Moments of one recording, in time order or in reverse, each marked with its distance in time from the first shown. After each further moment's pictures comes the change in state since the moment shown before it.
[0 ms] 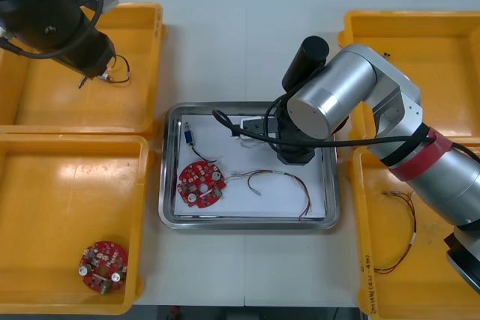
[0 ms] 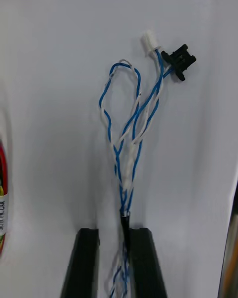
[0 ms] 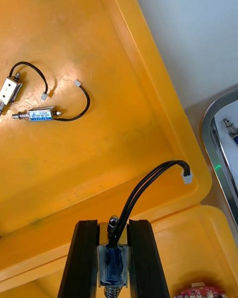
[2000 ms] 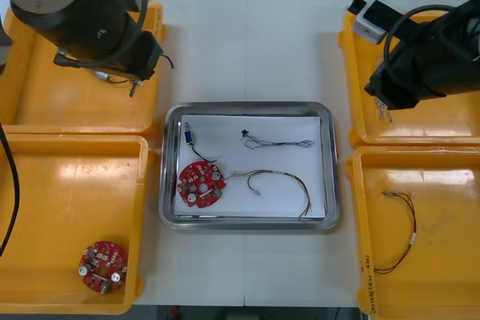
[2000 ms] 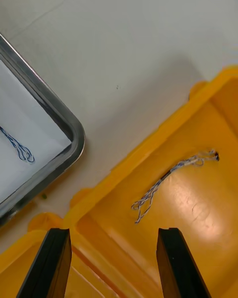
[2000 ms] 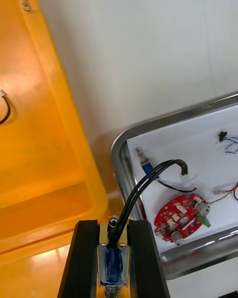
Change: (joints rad) right arm 0.158 -0.071 -0.640 -0.604 0.029 0.414 -0.420; left arm 0.001 -0.096 -0.054 -0.159 0.046 0.001 0.383
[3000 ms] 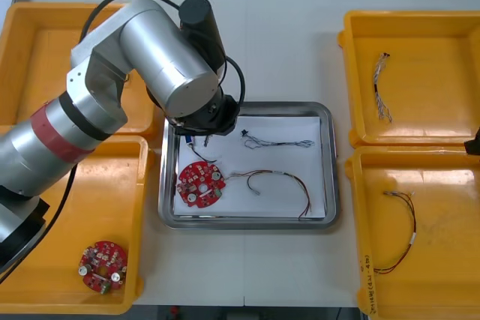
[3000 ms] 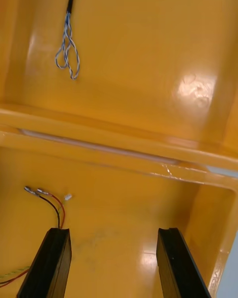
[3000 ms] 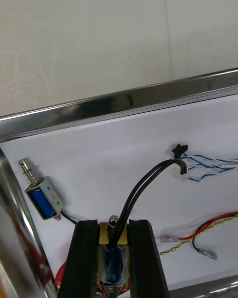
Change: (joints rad) right arm 0.431 -0.097 -0.378 -0.124 -0.086 0.000 -0.311; left arm 0.000 -0.133 -0.440 0.141 -0.149 -0.284 0.361
